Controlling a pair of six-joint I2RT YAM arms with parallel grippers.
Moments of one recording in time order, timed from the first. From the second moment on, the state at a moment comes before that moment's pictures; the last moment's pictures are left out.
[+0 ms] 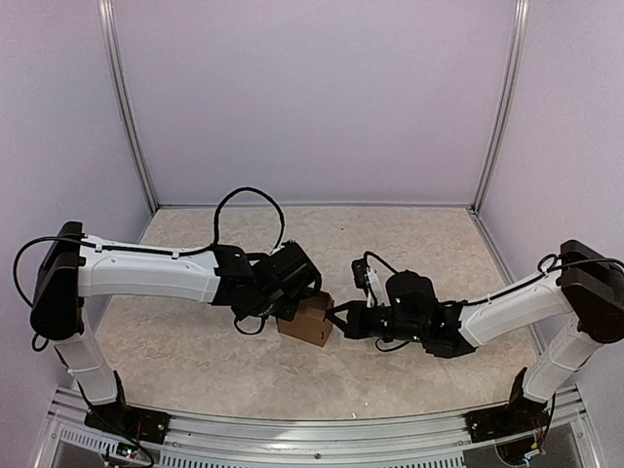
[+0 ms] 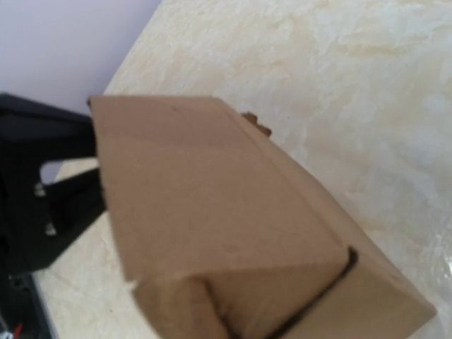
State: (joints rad) left arm -1.10 1.77 1.28 -0.61 -0.58 -0.61; right arm 1.02 1.58 0.61 0.61 -0.04 0.76
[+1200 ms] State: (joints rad) left arm -1.10 1.77 1.29 -0.61 -0.57 -0.63; right arm 1.05 1.38 0.78 0.10 0.16 0.55
